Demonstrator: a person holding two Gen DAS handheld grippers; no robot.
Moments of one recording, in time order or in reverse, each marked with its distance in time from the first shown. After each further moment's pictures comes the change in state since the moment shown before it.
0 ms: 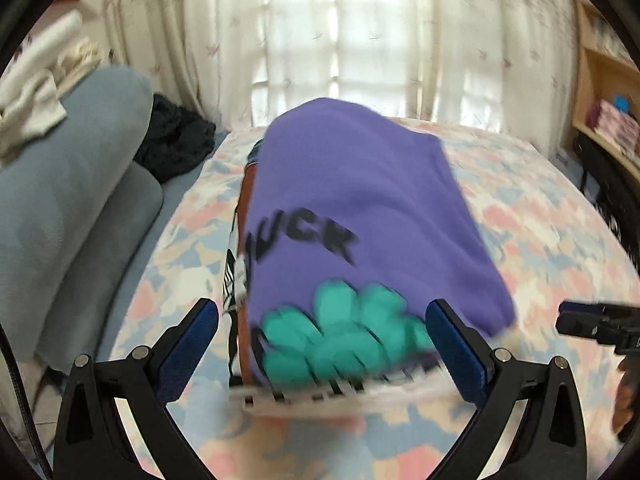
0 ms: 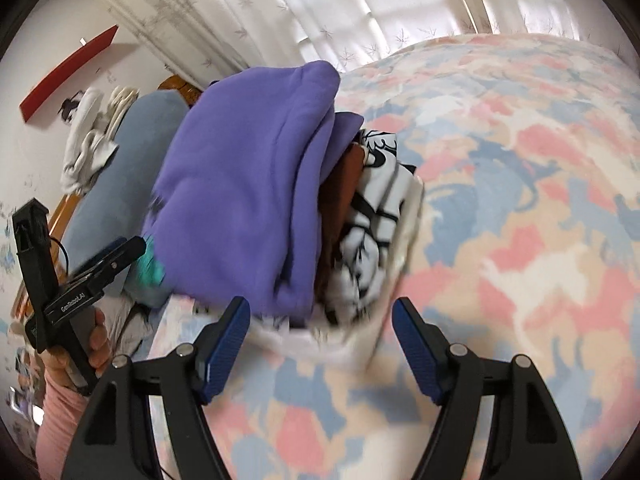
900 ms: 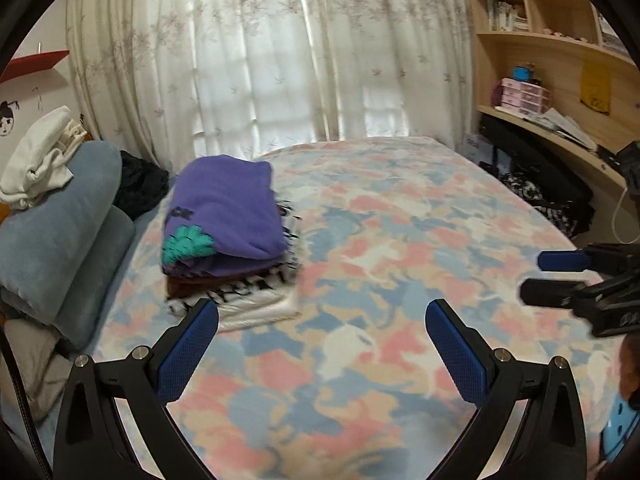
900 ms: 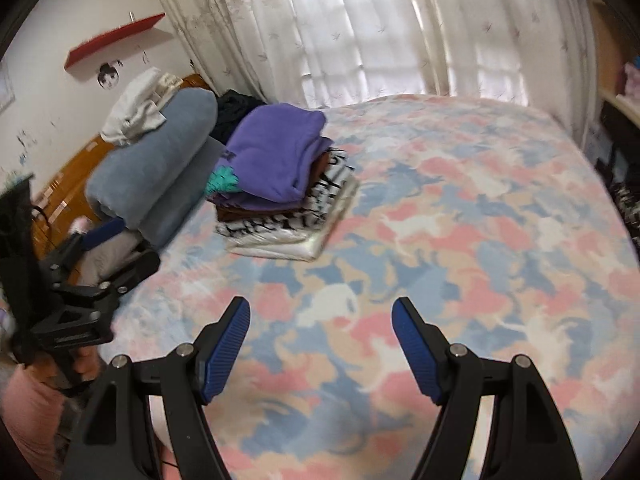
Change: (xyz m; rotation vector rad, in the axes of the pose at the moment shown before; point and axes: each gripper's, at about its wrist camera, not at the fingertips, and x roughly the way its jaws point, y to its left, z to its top) left arm -0.271 -0.212 -0.111 0.130 -0.104 -0.119; right arm -0.279 0.031 -0.164 -0.169 -0.100 -0.201
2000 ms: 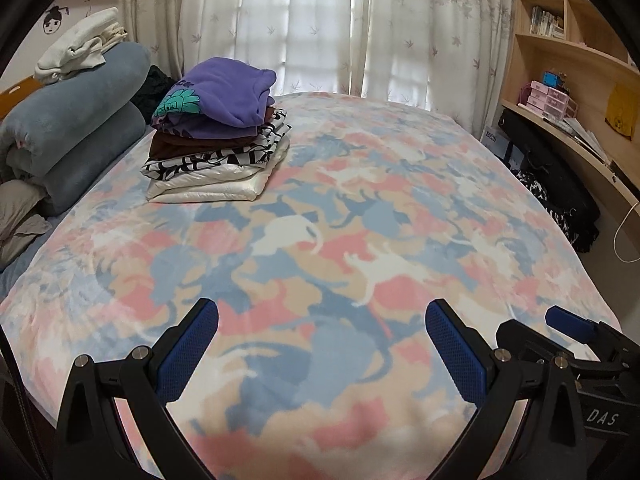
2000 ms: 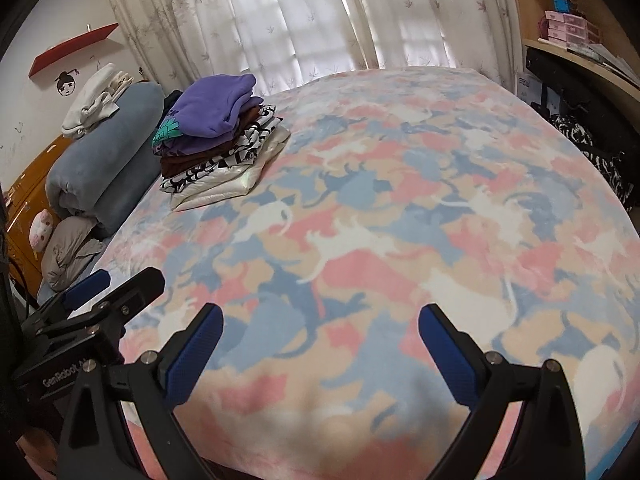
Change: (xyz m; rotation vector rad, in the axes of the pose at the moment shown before) left arm 0.003 -0.094 -0.162 -0.240 0.094 0.036; right arm -0.014 -0.039 -0.186 0.145 -0.040 -0.144
